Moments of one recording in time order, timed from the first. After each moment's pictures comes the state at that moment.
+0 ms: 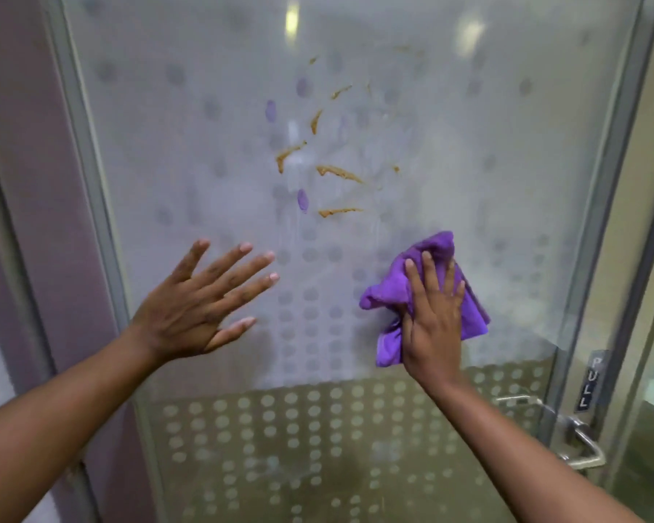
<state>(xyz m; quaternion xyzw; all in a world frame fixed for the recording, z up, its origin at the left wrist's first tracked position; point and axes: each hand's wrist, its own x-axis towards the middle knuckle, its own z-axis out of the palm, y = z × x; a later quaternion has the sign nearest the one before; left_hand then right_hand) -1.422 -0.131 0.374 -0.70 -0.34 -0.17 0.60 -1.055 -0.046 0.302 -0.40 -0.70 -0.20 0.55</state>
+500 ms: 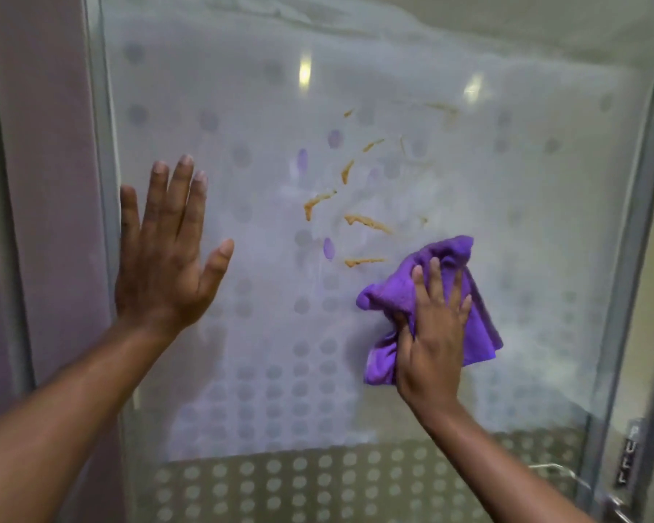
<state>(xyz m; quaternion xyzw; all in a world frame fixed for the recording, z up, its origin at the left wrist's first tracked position) -1.442 -0.114 0.459 -0.55 -0.49 -0.42 0.54 -1.104 -0.042 0.360 -0.36 -0.65 -0.22 0.63</state>
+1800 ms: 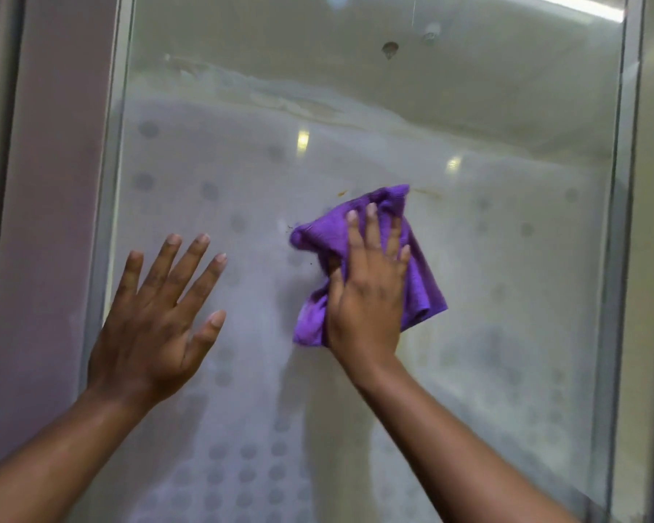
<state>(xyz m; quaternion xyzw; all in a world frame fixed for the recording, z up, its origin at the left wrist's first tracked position) -1.435 -0.120 0.460 -0.58 -0.48 -0.39 0.53 -1.182 -0.058 0.512 -0.35 -0.64 -0.28 0.62</state>
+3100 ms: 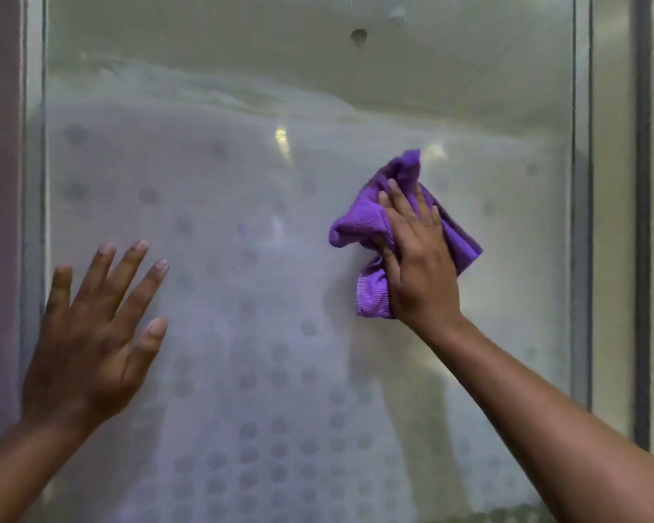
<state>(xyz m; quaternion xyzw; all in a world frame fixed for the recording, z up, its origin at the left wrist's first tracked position) -1.445 -0.110 0.459 -0.58 -0.47 -0.39 0.54 -1.054 -0.024 0.543 -0.29 -0.69 -0.29 0.59</state>
